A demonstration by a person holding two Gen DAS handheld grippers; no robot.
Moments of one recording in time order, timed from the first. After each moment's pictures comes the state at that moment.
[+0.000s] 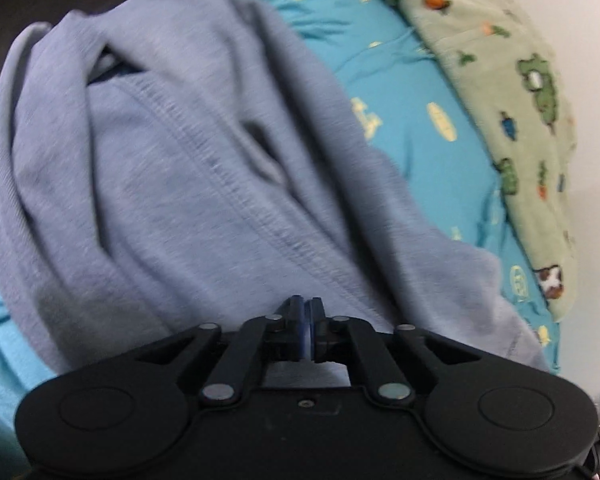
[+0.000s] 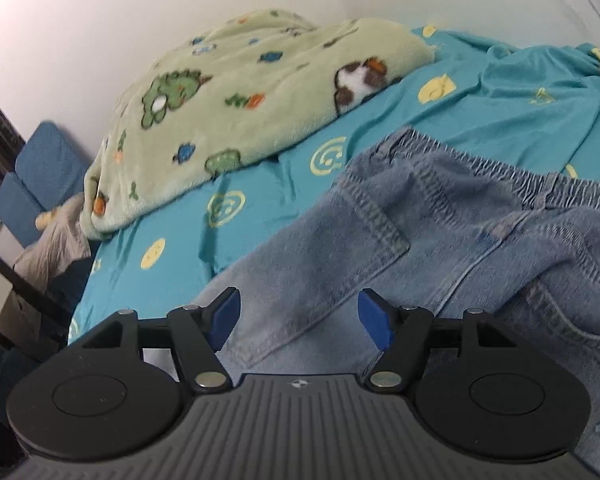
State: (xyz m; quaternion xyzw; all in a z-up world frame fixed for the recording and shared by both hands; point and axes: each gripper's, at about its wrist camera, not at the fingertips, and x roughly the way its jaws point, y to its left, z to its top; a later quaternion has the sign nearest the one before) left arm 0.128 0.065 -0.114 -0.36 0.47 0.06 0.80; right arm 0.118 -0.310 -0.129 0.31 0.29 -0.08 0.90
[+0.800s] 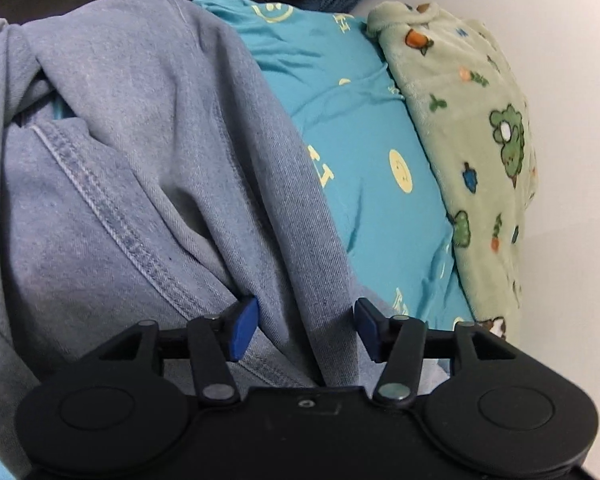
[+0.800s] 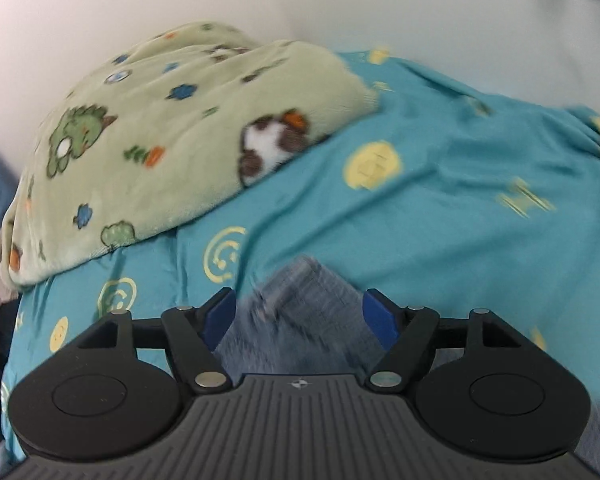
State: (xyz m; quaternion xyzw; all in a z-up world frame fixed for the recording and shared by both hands) left arm 0.168 0.080 -0.119 -0.43 0.43 0.02 0.79; right arm 0.229 -0.437 -0.133 0.27 0.32 -0.13 0.90
